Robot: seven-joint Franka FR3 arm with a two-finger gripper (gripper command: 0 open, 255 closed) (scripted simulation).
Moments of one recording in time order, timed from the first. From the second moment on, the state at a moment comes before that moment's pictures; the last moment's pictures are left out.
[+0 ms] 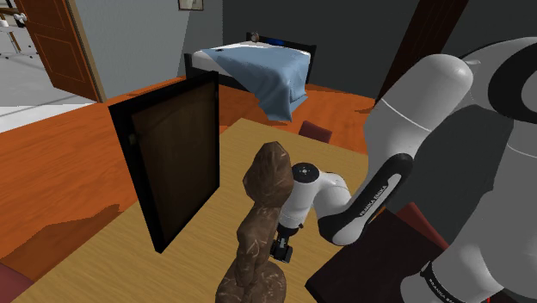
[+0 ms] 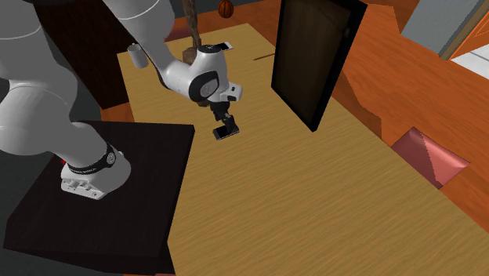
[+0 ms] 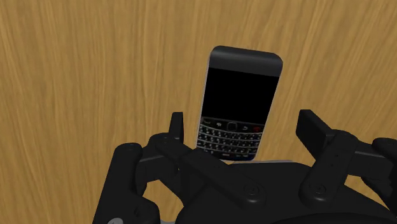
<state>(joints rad) 0.24 0.31 0.28 -2.54 -0.49 2.85 0.30</state>
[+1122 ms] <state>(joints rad) 0.32 0.42 0.18 -2.50 -0.59 2.92 0.38</state>
